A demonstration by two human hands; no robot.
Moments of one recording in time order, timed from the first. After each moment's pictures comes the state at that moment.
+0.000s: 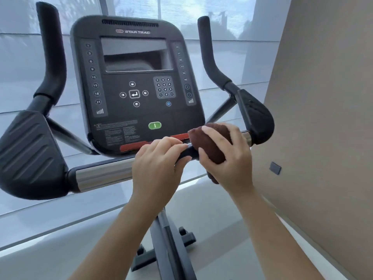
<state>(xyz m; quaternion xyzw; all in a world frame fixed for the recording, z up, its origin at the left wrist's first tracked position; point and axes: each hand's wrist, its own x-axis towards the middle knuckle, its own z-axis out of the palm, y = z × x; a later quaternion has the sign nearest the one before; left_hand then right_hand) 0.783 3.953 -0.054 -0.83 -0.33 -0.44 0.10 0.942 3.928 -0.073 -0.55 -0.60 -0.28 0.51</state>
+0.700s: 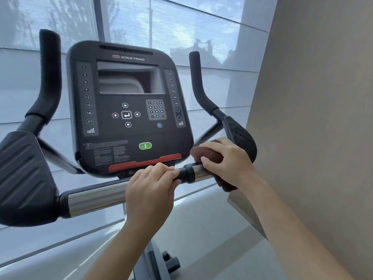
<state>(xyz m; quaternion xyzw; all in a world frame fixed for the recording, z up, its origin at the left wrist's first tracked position) 0.785 3.965 -0.065 -0.81 -0.30 -0.49 0.11 0.974 3.924 -0.018 -0.68 -0.64 -0.08 0.35</state>
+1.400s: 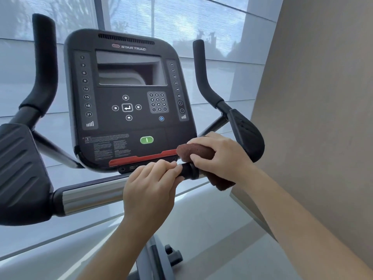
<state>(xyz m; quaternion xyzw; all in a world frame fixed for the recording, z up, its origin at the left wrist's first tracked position) 0.784 3.971 -0.073 -0.81 -0.28 -0.49 0.17 0.962 3.940 -0.013 -0.65 -0.69 -0.06 0.31</state>
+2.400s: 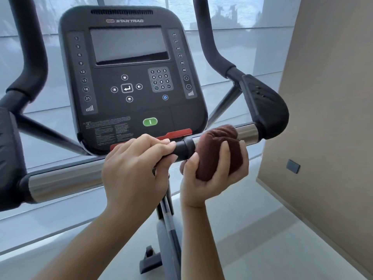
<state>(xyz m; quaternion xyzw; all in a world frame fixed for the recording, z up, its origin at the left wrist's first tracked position) 0.791 3.966 -0.068 -0.80 -0.33 -0.48 0.15 0.902 3.999 -0.139 -0.39 -0.30 -0.34 0.80</state>
